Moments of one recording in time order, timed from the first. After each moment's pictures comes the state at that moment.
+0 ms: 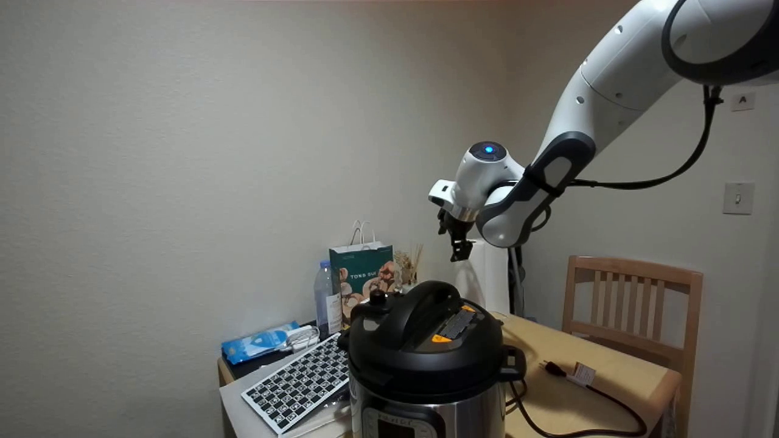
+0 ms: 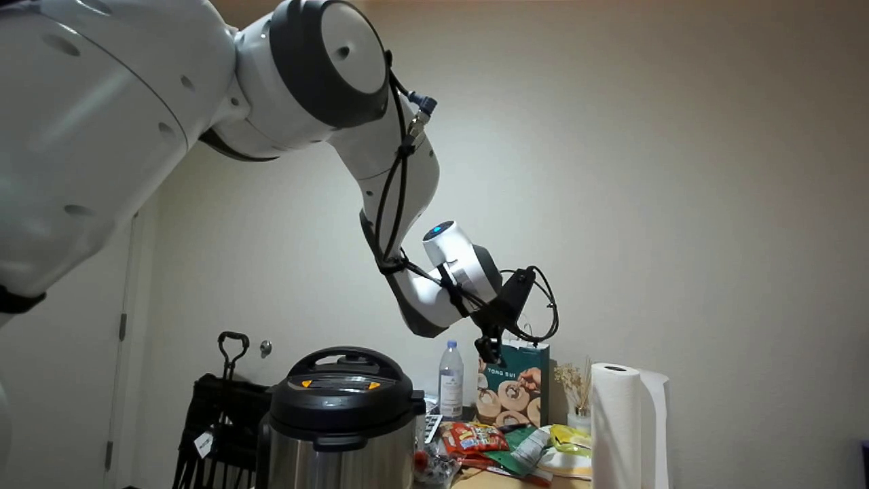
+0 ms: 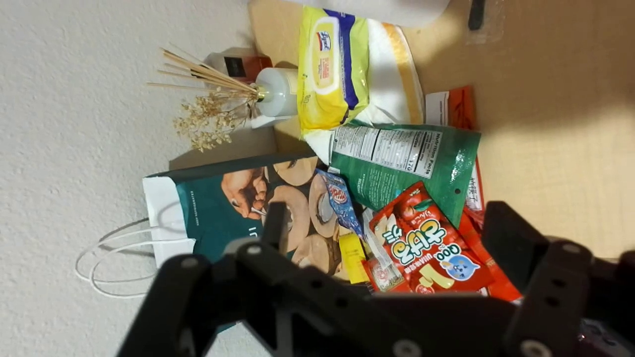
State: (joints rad) arm -0.09 0.49 -0.15 -1.76 -0.69 2.99 -0.78
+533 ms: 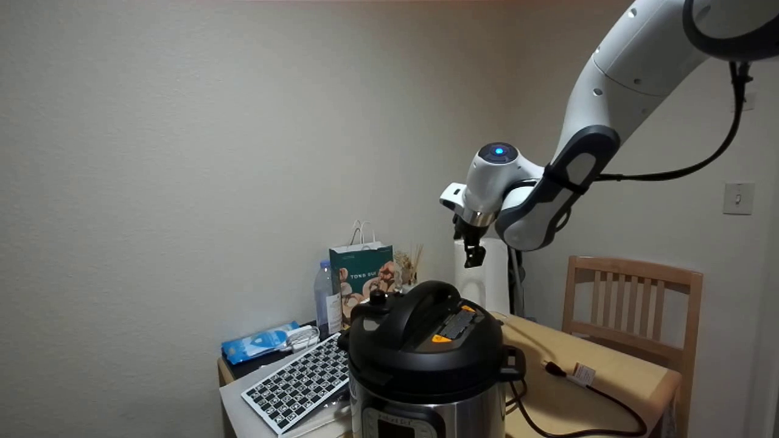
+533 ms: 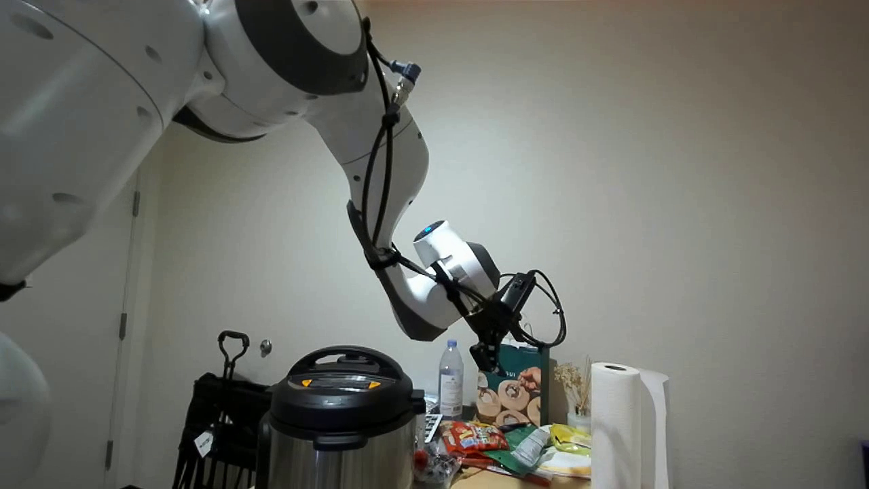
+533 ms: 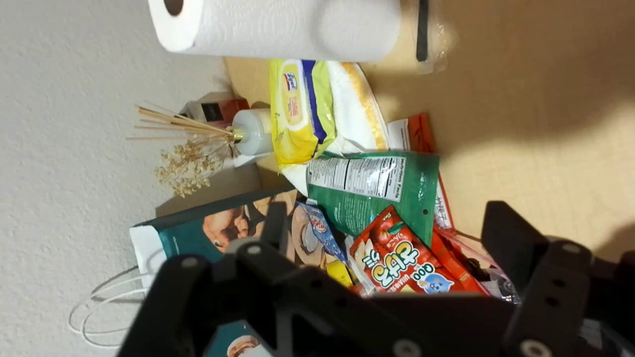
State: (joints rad) arm 0.03 0.41 -0.30 -1.91 -0.79 2.99 -0.57
